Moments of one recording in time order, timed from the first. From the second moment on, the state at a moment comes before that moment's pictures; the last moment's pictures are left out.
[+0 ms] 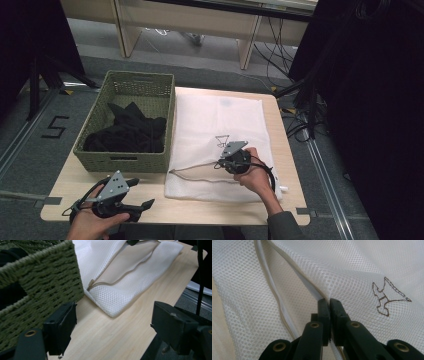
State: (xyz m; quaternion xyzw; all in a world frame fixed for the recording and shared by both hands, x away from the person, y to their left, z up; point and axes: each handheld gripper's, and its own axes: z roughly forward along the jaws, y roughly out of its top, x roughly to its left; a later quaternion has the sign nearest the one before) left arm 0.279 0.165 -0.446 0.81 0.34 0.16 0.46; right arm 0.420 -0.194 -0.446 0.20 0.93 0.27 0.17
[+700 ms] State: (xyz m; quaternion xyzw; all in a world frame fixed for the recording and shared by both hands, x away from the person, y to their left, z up) left arm 0.346 0.202 -0.393 0.79 0.40 0.21 0.42; right arm 0.427 -0.199 -0.408 0.19 0.91 0.32 0.17
